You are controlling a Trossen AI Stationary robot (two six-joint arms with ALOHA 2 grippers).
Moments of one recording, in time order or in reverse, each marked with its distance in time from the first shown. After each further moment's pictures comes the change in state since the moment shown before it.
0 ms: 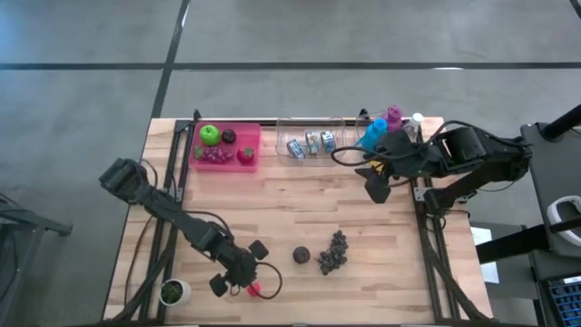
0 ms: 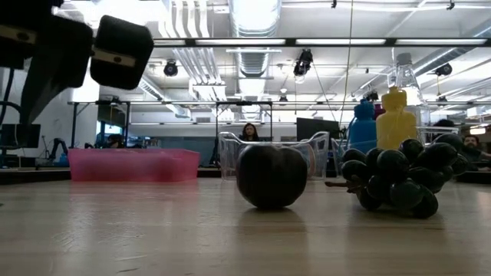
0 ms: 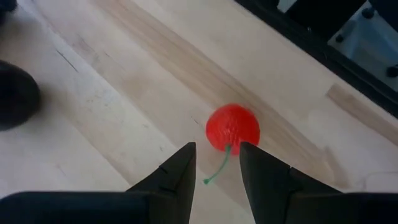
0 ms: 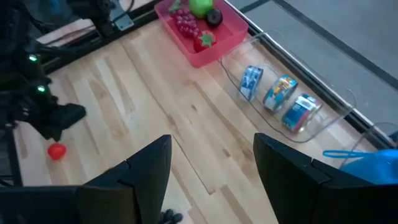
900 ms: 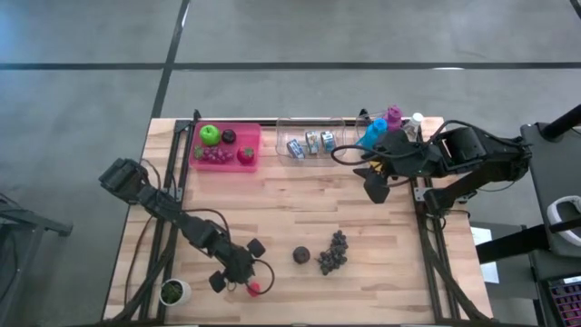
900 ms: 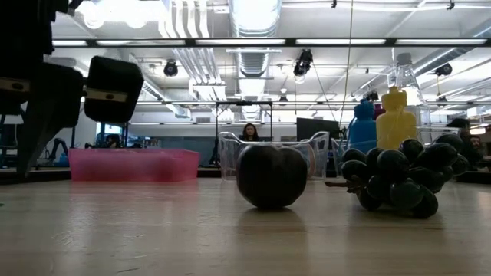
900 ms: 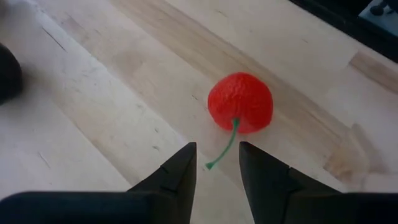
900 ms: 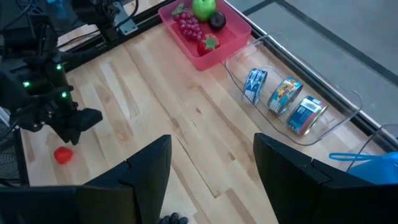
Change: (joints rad) left arm 0.004 0.000 -0.177 0.235 -0.007 0.030; right arm 0.000 0.001 -0.001 0.026 -0.005 0.005
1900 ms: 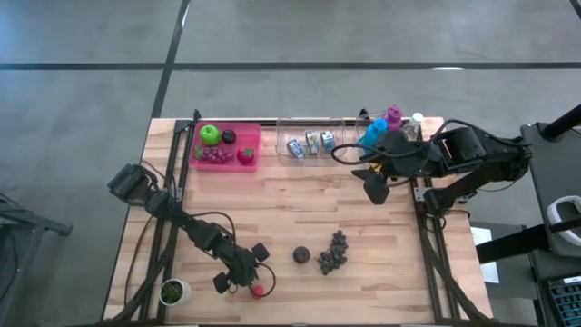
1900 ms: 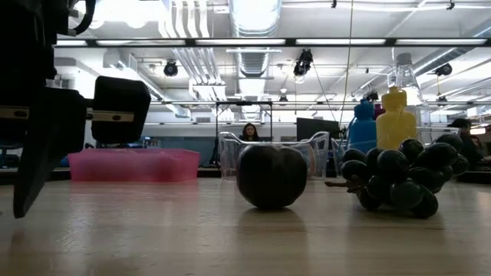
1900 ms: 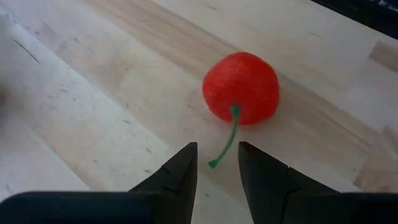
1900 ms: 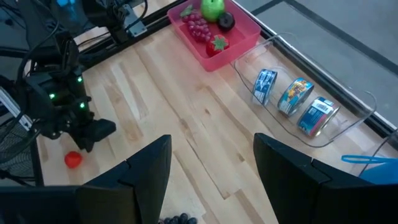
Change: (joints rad) left arm 0.009 0.103 -0.018 0.149 0.040 0.065; right arm 0.000 0.000 0.000 0.026 -0.027 0.002
